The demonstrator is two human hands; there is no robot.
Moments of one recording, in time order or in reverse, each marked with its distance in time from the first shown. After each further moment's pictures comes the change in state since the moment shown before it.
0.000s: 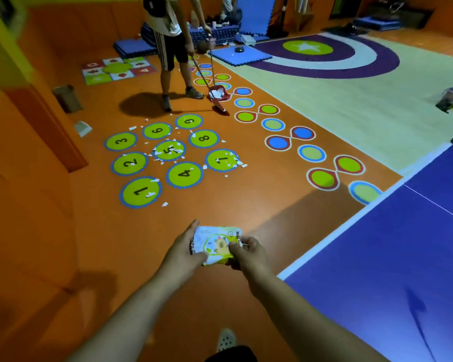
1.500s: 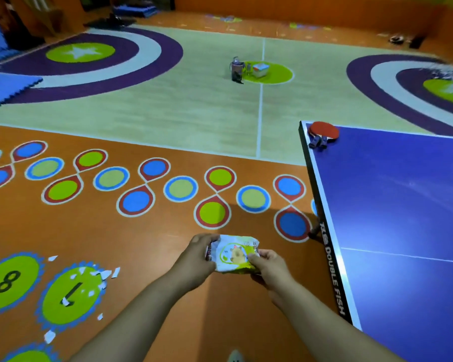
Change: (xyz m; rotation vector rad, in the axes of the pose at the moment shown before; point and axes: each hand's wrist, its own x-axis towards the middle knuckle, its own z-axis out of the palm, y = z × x) left_hand 0.688 0.314 0.280 0.340 -0.908 0.421; right_hand 0.514 -0.245 -0.325 0.538 0.879 0.186
